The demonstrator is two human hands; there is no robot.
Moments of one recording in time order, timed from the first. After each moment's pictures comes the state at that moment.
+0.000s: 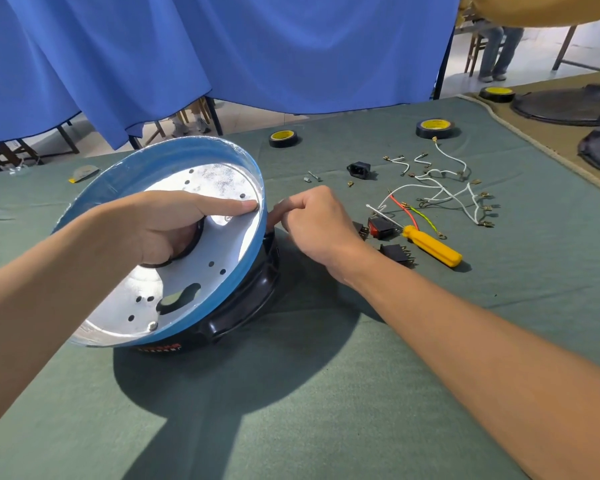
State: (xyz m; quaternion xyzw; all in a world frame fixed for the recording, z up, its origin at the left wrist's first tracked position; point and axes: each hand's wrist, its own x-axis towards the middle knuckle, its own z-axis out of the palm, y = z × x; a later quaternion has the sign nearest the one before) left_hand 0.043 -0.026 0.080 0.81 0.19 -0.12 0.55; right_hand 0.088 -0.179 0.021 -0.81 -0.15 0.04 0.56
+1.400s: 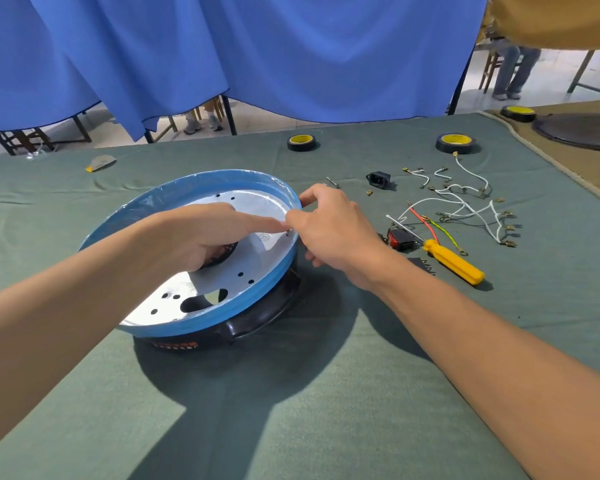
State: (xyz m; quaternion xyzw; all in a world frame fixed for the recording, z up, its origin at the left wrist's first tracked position) left_hand 0.061 -0.023 0.059 0.85 0.27 -0.15 0.43; right_hand 0.083 -0.175 0.033 -0.84 -0.17 0.05 0.51
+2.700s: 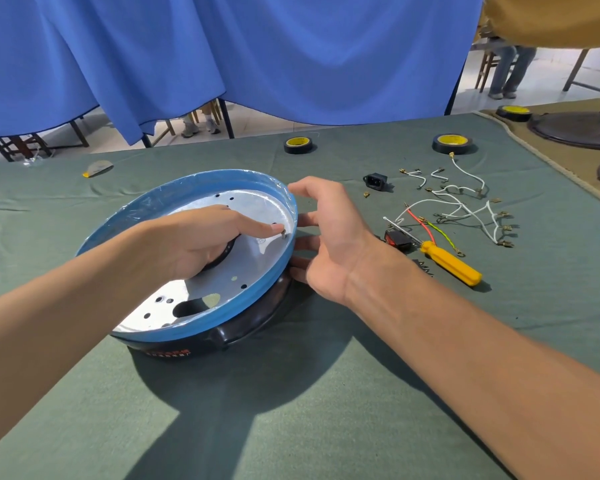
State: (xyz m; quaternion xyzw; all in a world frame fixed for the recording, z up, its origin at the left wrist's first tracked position) left_hand 0.057 -0.014 0.059 0.81 0.21 -0.18 0.51; right_hand 0.068 -0.168 0.047 -0.54 0.03 0.30 0.78
